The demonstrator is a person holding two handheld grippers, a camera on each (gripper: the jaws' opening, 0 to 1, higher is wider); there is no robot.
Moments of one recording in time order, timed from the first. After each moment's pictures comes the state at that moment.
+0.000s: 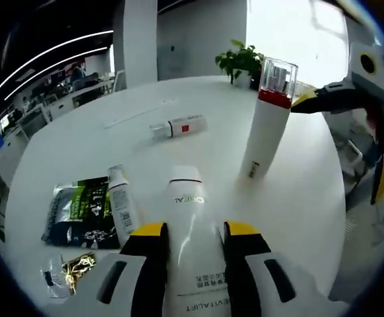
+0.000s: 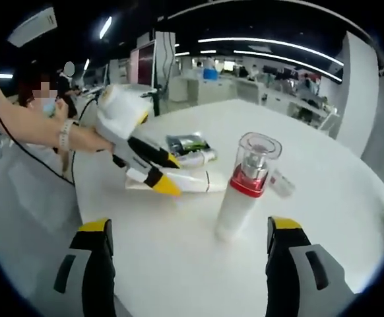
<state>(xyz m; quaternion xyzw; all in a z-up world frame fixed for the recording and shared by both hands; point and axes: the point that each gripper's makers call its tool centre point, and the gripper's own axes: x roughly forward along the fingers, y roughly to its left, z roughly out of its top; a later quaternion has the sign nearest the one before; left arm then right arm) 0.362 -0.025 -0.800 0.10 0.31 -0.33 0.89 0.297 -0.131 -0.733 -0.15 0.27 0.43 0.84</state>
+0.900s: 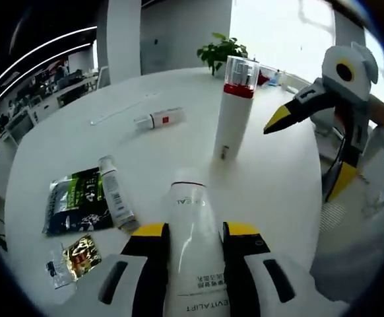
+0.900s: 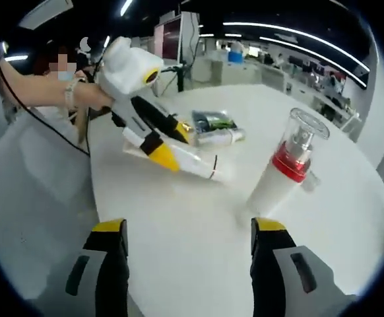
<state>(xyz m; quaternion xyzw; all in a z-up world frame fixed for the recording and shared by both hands) 0.316 -0.022 -0.790 0.13 0.34 -0.39 0.85 0.266 -0.108 -0.754 -0.23 0.27 0.52 0.78</state>
